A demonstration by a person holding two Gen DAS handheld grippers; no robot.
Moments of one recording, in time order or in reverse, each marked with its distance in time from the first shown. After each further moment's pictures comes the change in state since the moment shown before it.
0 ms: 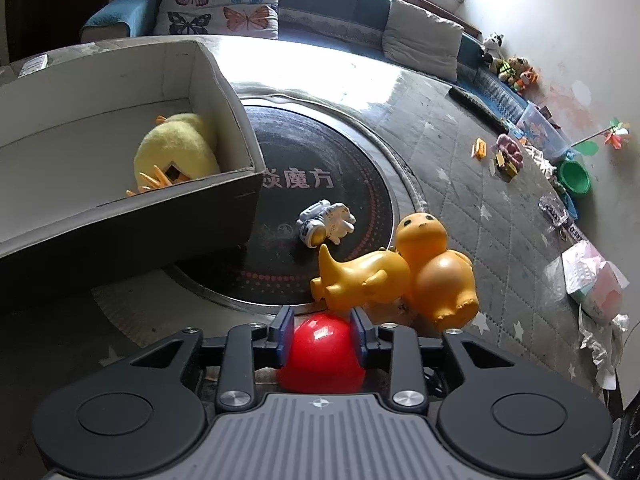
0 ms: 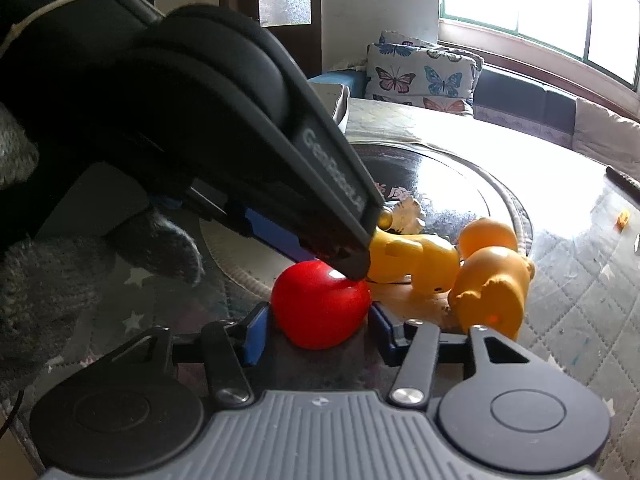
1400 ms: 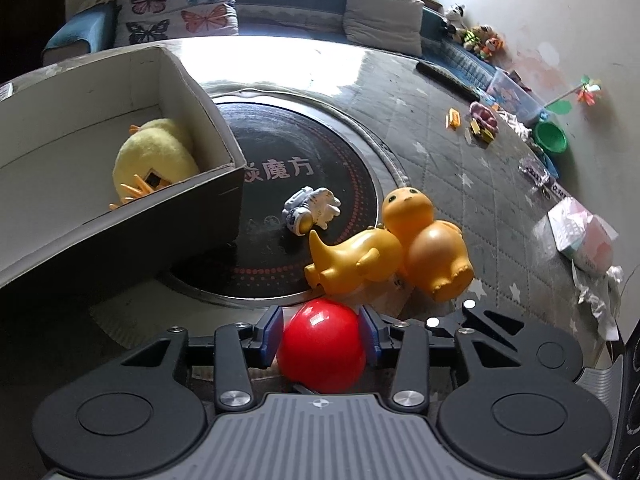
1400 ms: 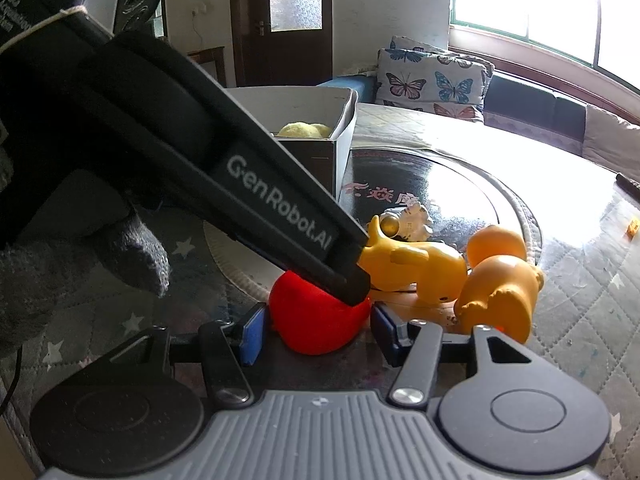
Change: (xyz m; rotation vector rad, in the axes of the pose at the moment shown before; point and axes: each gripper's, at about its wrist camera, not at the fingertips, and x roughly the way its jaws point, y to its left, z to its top) left arm 0.001 0.003 -0.001 0.133 0.039 -0.052; right arm 0.011 -0.008 -0.002 -0.016 -0.018 0.033
